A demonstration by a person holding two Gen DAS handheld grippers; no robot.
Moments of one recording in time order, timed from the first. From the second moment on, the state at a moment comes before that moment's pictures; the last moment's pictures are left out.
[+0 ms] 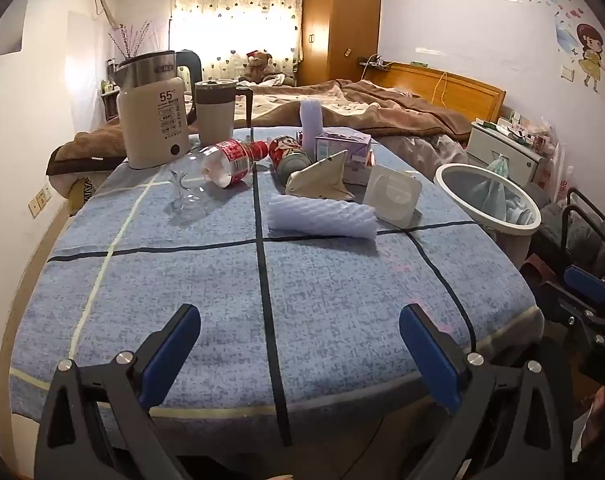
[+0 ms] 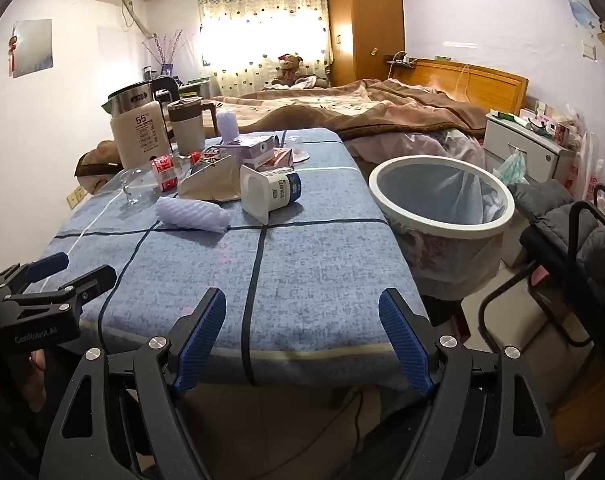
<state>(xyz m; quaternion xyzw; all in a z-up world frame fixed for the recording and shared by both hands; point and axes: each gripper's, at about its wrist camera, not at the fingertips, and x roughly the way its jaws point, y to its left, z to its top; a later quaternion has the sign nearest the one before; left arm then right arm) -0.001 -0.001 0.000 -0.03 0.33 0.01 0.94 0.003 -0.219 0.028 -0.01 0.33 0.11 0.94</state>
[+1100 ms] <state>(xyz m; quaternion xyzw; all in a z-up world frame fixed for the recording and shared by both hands) -0.006 -0.004 0.009 -0.03 0.32 0.01 0.95 0.000 -0.217 0.031 -0.01 0.33 0.10 0.94</state>
